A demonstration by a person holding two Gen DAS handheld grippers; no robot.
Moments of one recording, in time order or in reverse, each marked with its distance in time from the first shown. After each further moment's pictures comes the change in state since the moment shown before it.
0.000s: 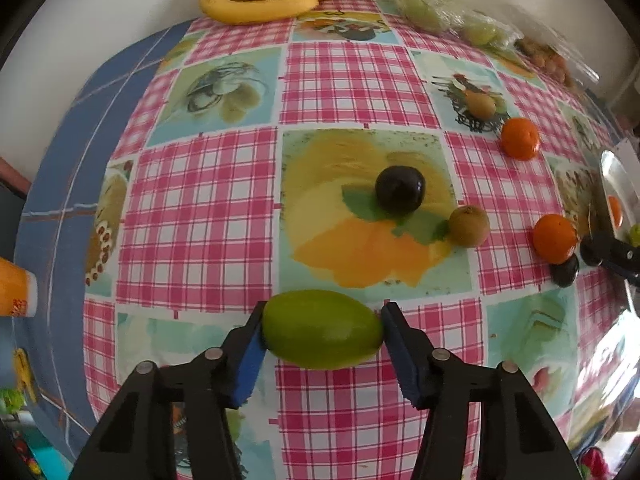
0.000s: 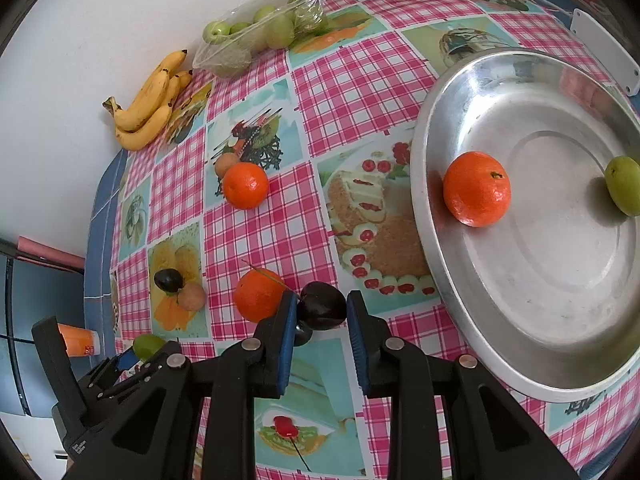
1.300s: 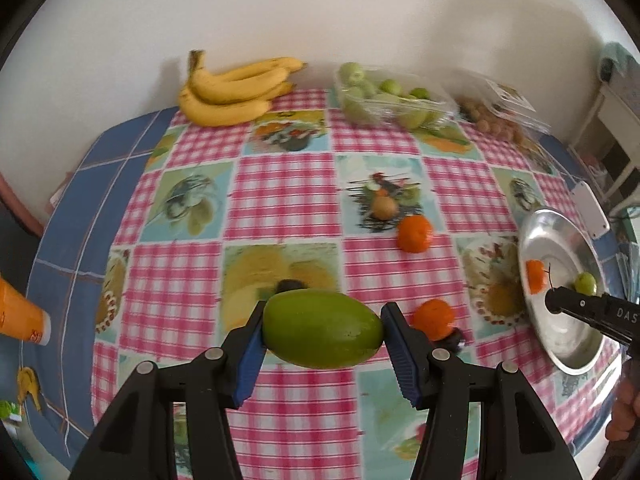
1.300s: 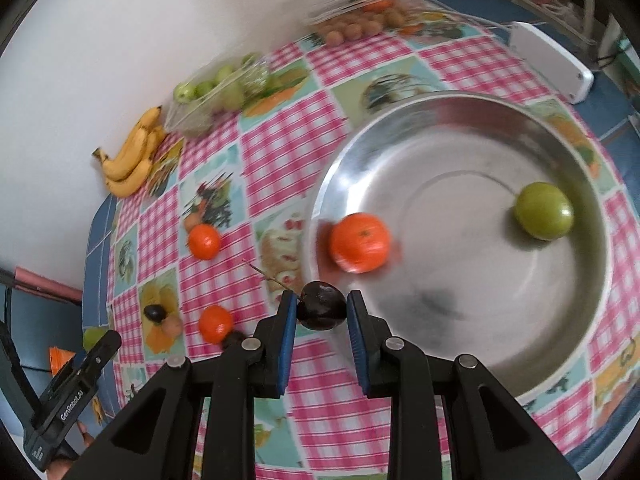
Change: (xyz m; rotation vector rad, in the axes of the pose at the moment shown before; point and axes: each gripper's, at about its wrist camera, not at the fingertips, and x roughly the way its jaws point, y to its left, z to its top) left arm -0.085 -0.067 0.025 0.029 -0.230 -0.032; right arm -0.057 -0.061 0.015 0.072 -0.106 -0.038
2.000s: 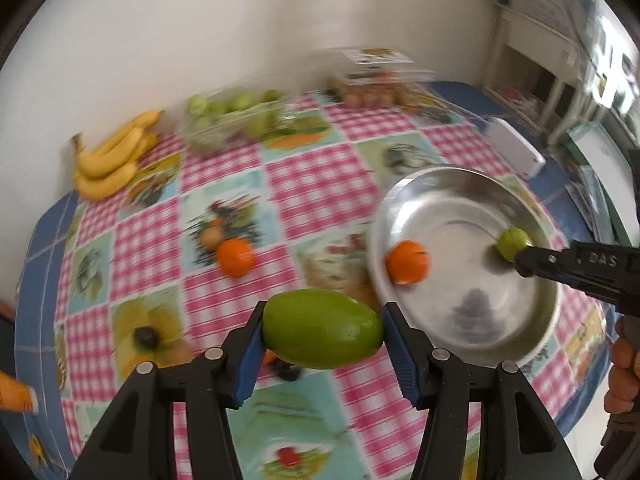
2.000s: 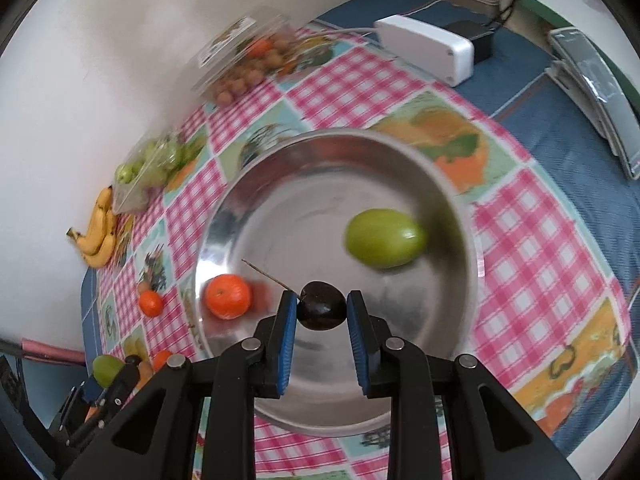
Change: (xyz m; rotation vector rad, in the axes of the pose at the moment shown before) left arm 0.001 -0.159 -0.004 0.294 -0.019 -0.102; right arm -0.042 -0.106 0.017 0.203 -0.081 -0.039
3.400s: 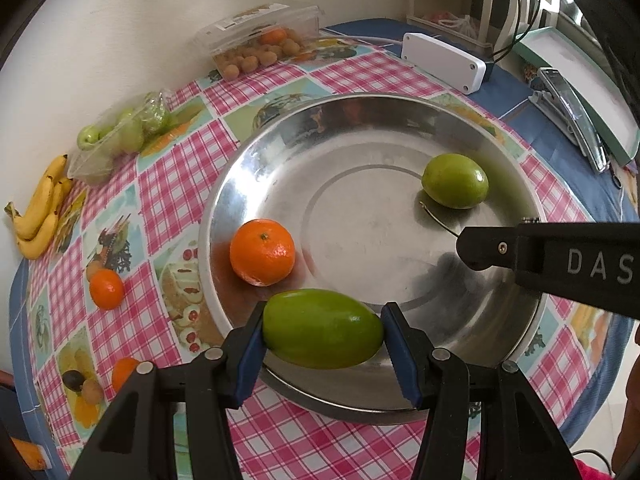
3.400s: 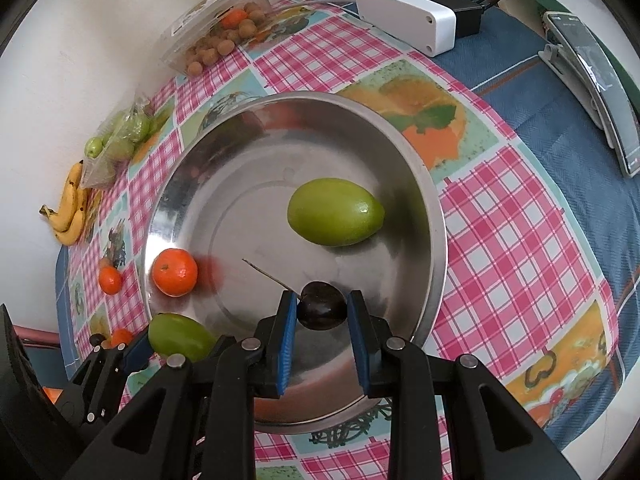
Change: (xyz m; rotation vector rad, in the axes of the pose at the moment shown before) left arm 0.068 -0.104 -0.007 0.217 0.092 -0.029; right arm 0.024 -0.016 -0.007 -0.037 0.085 -0.084
